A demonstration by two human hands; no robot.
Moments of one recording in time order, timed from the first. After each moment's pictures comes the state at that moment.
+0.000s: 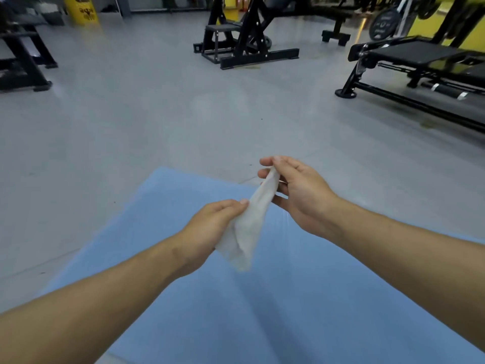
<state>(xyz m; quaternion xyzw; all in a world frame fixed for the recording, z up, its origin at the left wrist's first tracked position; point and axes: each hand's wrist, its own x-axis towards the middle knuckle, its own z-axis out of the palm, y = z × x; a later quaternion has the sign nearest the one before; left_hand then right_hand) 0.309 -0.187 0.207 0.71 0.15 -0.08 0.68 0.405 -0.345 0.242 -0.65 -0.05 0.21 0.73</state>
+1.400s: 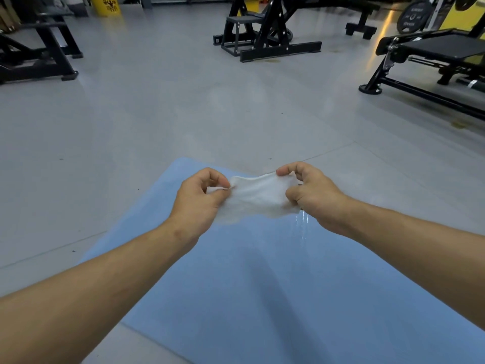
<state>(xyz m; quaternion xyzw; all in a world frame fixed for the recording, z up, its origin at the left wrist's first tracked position) 0.293 -0.133 0.204 0.74 0.22 0.16 0.61 0.406 -0.324 0.211 -0.80 -0.12 0.22 0.55</state>
